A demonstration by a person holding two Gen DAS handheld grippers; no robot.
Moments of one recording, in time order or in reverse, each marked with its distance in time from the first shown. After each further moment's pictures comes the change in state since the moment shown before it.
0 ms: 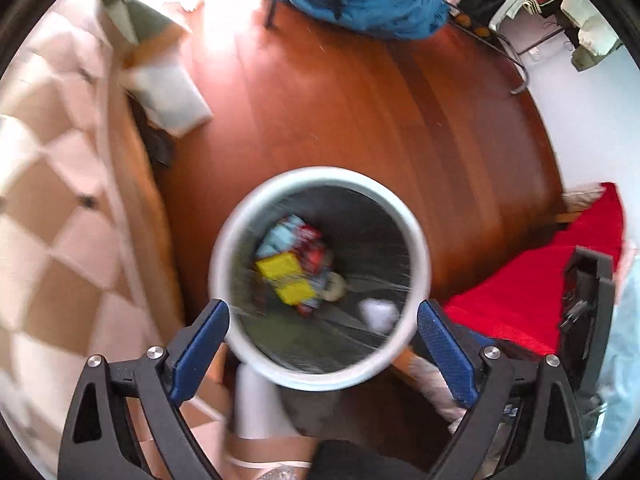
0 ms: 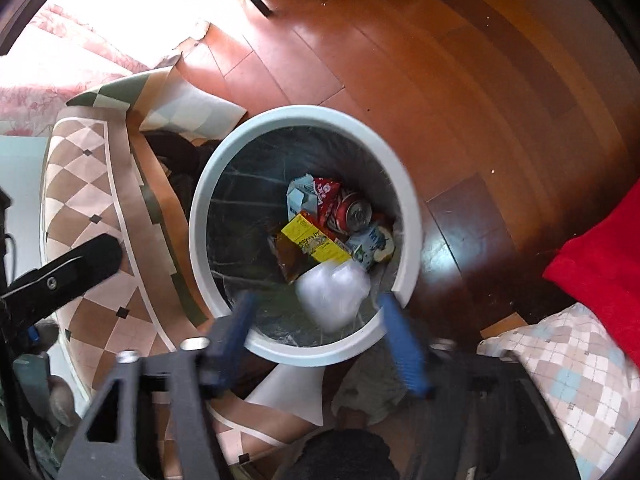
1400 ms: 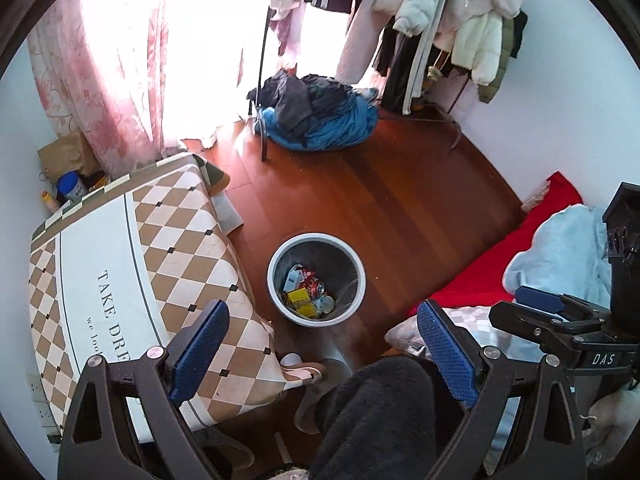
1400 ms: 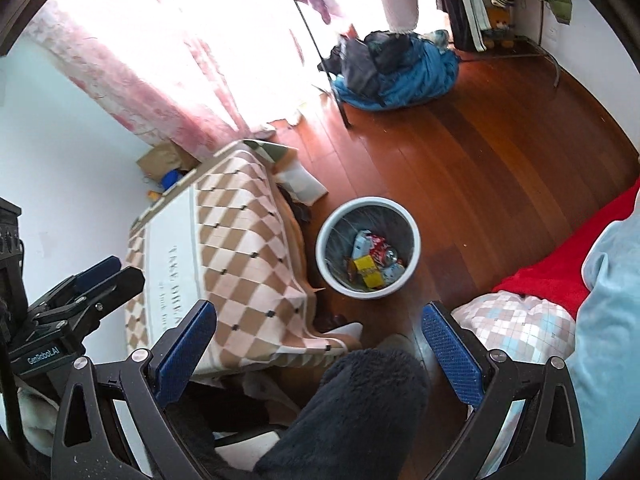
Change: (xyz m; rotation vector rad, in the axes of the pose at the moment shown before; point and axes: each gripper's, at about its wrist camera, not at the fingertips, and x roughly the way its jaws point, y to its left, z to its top) left arm -0.330 -0.045 -0.189 0.183 -0.389 0.014; right arm -0.357 0.116 -0.221 -0.217 -0.376 0.054
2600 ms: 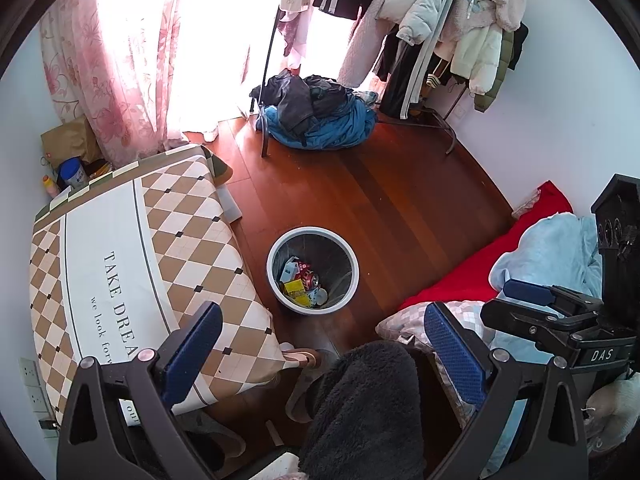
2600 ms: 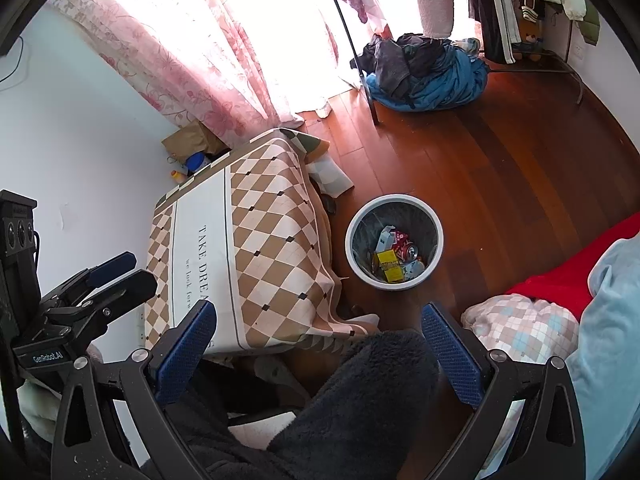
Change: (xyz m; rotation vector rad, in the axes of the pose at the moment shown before) left arm -0.033 0.012 -0.016 -0.049 0.002 -0.030; right arm -0.014 0.034 -0.010 -0.083 0.043 0.032
